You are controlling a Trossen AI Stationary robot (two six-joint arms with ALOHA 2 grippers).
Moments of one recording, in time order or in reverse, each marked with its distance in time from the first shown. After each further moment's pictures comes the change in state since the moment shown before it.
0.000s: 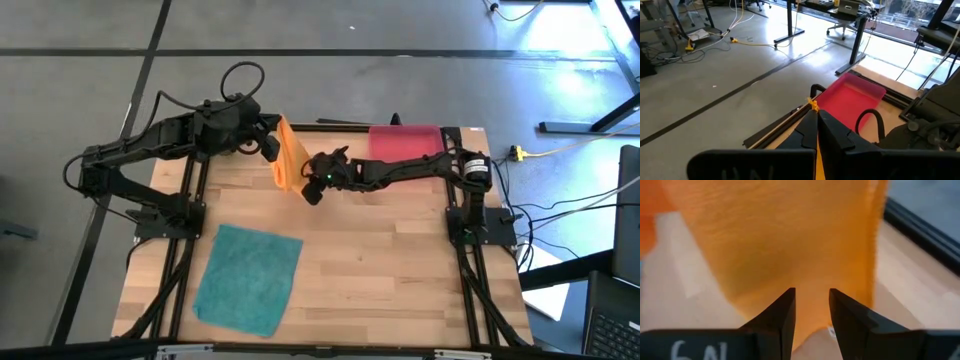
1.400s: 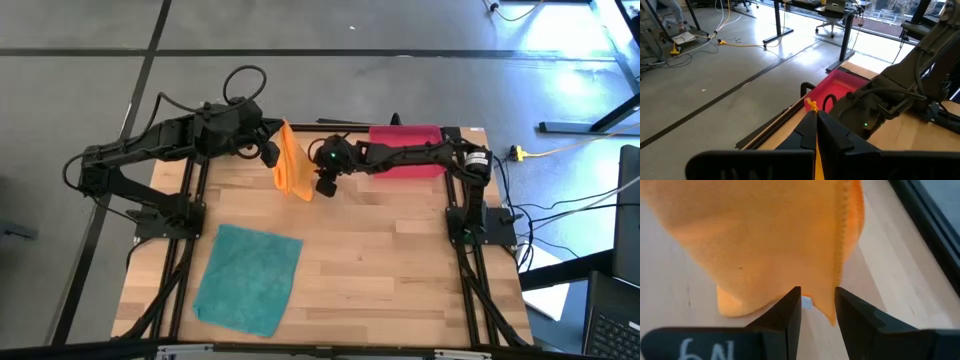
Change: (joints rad) left arm -0.024 0.000 0.000 0.000 0.036 0.026; right arm -0.154 0.000 0.000 -0.100 -0.293 -0.391
